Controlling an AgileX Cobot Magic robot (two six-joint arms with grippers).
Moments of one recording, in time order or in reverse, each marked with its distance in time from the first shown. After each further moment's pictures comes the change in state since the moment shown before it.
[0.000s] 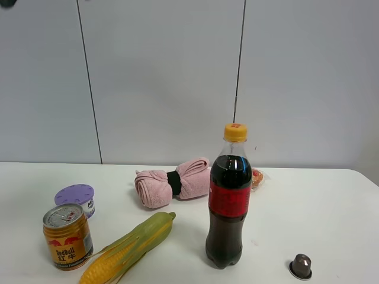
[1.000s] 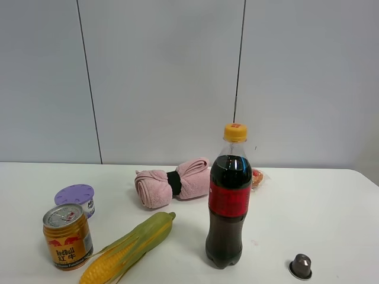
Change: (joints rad) left arm 0.000 0.000 0.000 0.000 0.000 0.000; right arm 0.000 -0.304 0.000 -0.870 0.582 0.418
